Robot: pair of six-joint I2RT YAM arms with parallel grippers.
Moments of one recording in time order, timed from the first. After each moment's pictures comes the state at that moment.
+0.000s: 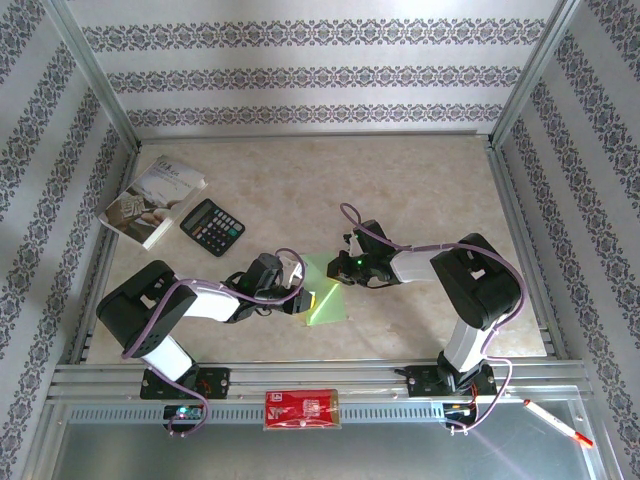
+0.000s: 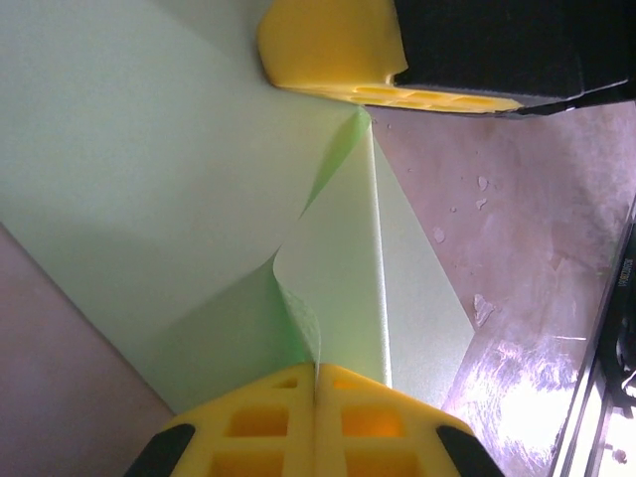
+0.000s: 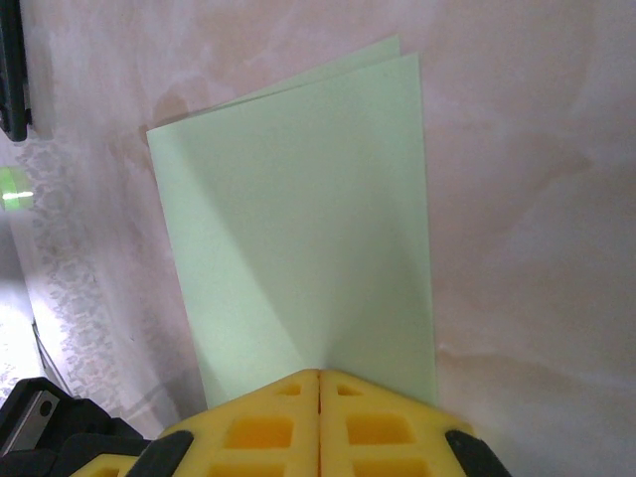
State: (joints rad) left arm -0.69 1.60 0.44 0.42 0.47 -0.58; right arm 0.55 1.76 0.72 0.11 -0.56 0.85
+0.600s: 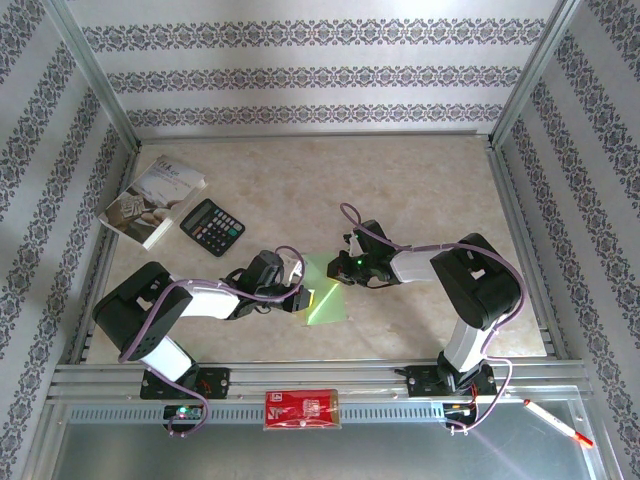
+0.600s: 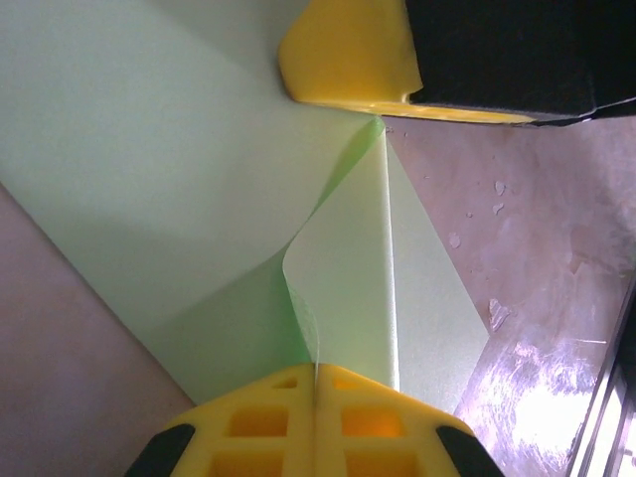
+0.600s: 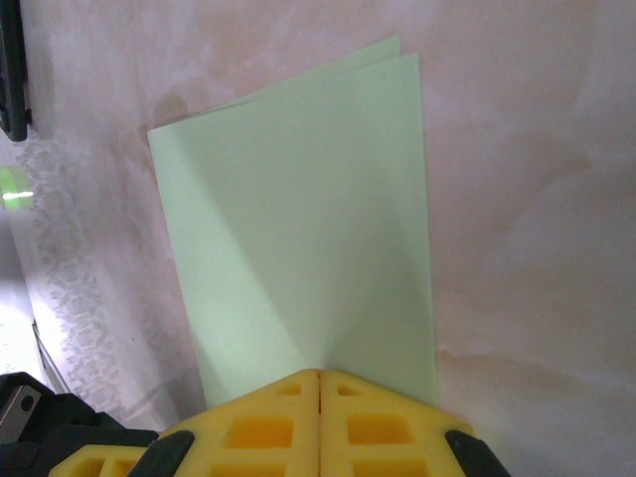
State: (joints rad) left arm -0.68 1.58 0.48 0.32 0.45 -0.55; right arm 0.55 1.76 0.72 0.11 -0.56 0.85
